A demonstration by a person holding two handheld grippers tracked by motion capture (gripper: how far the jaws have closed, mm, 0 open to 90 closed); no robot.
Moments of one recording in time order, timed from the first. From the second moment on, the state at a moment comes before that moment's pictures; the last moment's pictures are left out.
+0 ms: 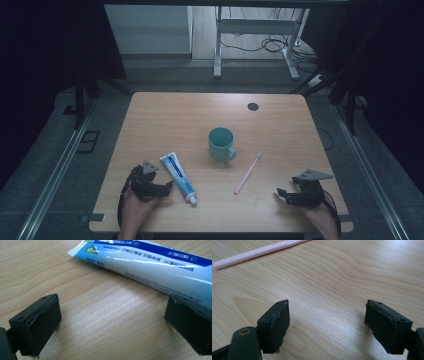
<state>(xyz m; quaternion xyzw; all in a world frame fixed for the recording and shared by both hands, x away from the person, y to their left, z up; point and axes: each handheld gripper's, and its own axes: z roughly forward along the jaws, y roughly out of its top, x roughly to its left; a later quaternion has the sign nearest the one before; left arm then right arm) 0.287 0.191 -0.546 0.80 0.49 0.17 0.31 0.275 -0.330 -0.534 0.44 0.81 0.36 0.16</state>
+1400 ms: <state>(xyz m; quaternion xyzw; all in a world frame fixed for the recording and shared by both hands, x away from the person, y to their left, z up) 0.287 0.191 -0.546 0.80 0.49 0.17 0.31 0.277 -0.307 -0.512 0.37 0.84 0.37 0.10</state>
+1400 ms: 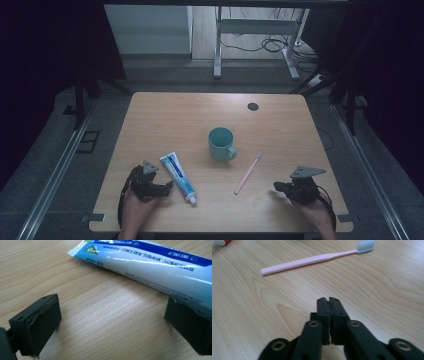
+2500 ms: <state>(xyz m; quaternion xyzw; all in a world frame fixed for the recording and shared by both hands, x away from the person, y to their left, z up) 0.287 0.190 -0.546 0.80 0.49 0.17 0.31 0.296 -0.260 -0.510 0.34 0.86 0.39 0.07</state>
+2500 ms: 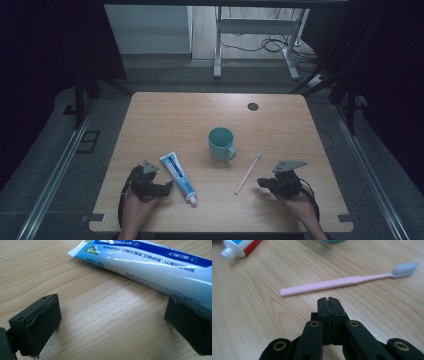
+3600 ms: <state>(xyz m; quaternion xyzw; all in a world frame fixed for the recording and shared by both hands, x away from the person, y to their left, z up) 0.287 0.190 -0.546 0.80 0.49 0.17 0.31 0.315 -0.207 -0.517 0.31 0.87 0.38 0.06</state>
